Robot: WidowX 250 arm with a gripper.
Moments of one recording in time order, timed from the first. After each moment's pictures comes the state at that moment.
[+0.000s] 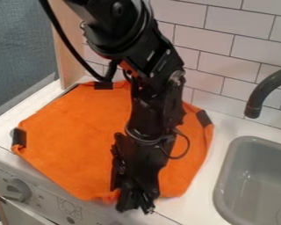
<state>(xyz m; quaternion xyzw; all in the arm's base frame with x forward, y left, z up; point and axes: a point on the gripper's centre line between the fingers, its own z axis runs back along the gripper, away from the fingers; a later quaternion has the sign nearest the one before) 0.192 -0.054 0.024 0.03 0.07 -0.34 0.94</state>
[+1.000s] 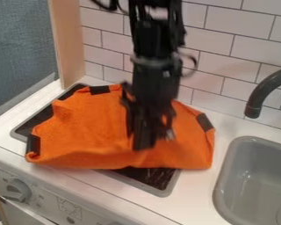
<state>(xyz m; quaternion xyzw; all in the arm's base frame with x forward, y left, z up) 0.242 -0.037 0.090 -0.04 0.05 -0.27 0.96</state>
